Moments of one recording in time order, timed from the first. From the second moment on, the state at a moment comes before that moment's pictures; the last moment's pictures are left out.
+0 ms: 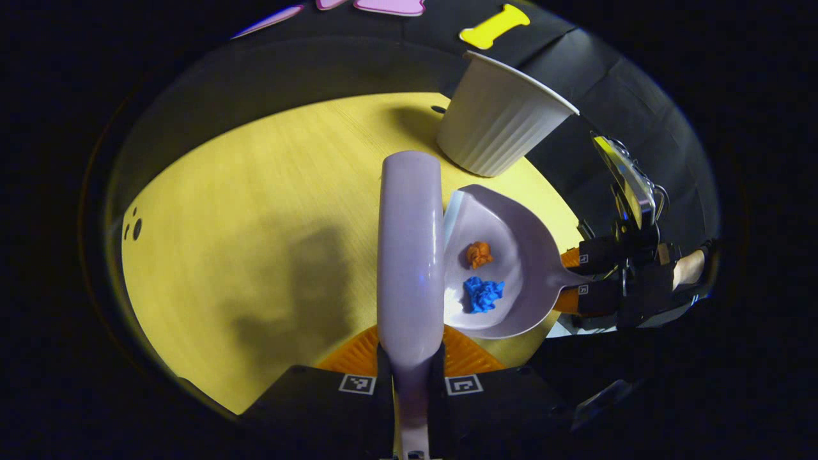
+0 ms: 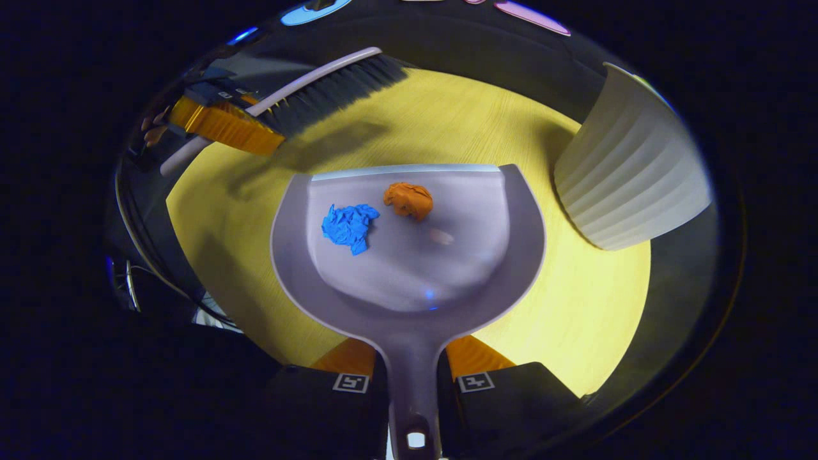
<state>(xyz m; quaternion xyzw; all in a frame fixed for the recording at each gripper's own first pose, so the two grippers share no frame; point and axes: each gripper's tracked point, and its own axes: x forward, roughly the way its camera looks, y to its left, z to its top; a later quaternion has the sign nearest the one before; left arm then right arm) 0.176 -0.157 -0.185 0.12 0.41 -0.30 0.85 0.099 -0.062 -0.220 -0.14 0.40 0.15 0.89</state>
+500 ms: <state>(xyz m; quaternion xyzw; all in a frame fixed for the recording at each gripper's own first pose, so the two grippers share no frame) 0.130 -0.085 -0.289 0.03 0.38 -0.22 0.90 0.096 -0.068 -0.200 -0.13 0.38 0.15 0.90</state>
